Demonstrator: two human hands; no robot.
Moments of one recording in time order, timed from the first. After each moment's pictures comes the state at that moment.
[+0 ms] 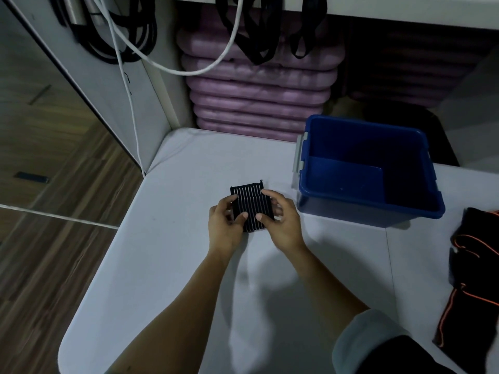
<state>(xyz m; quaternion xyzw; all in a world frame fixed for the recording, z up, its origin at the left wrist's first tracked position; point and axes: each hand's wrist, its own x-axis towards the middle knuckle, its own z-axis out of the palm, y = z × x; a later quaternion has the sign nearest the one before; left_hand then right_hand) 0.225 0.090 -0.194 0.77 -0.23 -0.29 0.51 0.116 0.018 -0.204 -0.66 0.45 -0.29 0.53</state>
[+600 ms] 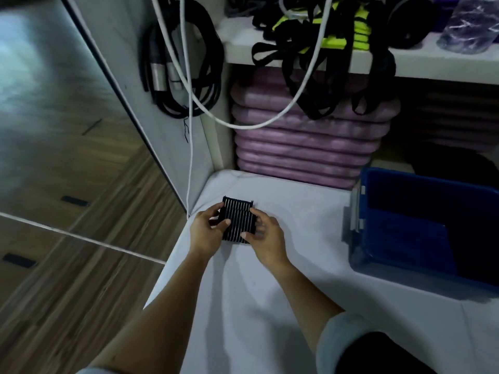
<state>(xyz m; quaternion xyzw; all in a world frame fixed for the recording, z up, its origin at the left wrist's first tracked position) 0.389 0.086 -0.172 0.80 -0.26 -0.24 0.48 0.269 0.013 -0.202 -0.65 0.40 -0.28 0.58</state>
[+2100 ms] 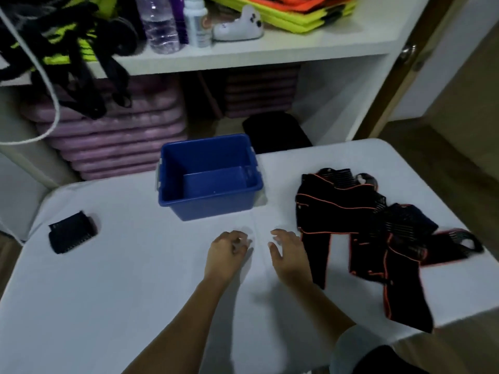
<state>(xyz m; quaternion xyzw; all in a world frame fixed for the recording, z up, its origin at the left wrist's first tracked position) -0.006 0.067 -0.152 0.71 -0.56 -0.31 0.29 -0.165 0.058 -0.166 -0.67 0.64 -0.27 0.25</state>
